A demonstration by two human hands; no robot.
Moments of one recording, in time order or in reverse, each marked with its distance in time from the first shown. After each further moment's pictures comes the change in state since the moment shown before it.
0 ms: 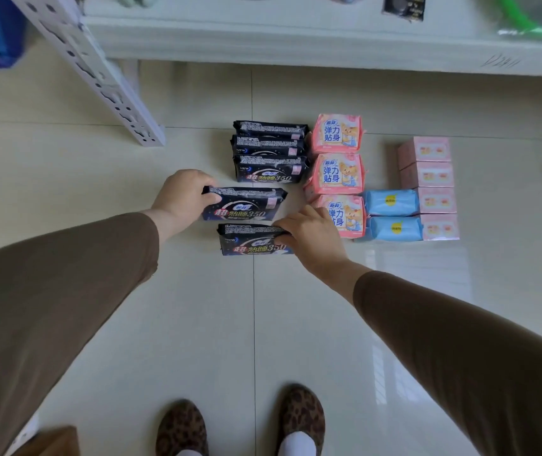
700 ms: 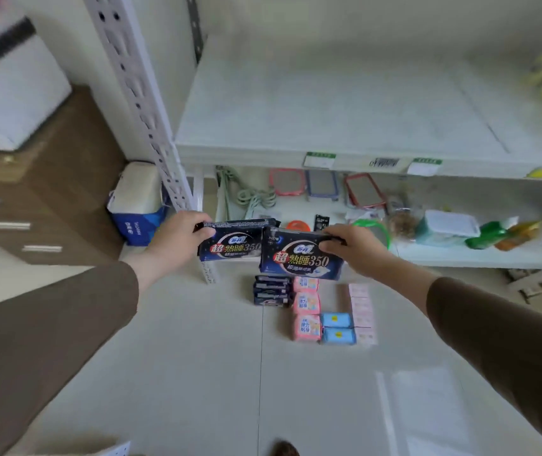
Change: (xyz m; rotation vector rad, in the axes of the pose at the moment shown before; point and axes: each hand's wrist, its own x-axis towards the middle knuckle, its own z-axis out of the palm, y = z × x) left_hand -0.209 0.249 -0.477 -0.113 0.295 0.043; right_hand -0.065 -0.097 -0.583 0.390 0.010 0.125
